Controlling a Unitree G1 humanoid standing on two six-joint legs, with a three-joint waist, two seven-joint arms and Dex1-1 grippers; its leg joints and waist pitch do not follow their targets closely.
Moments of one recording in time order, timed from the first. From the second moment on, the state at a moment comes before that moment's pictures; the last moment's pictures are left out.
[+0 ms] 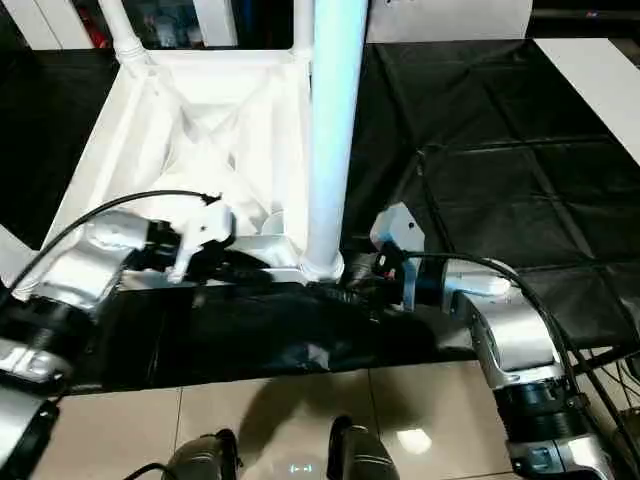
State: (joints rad) left arm -0.69 0.43 -0.24 0.55 0.00 0.06 -1.34; right arm -0.36 -0.45 0.09 0.06 0.26 0.34 1.09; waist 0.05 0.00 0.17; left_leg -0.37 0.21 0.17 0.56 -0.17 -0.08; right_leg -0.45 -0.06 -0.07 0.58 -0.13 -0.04
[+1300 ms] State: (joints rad) left arm -0.69 0.46 -0.29 0.60 -0.02 -0.17 -1.48; right arm -0.60 -0.49 0.19 0.41 0.31 0.26 1.50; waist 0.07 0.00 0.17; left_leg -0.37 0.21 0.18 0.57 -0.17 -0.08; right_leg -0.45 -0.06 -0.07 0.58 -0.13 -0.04
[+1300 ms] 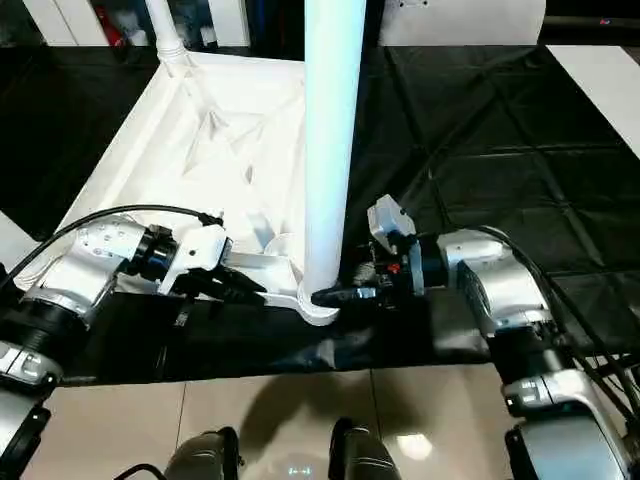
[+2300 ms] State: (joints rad) left arm -0.74 0.28 -0.25 0.56 0.02 0.26 -1.16; right arm -0.41 -0.34 -0.04 0.16 0.29 0.44 0.94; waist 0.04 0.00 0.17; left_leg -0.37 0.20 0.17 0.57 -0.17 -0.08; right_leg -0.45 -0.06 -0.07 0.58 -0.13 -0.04
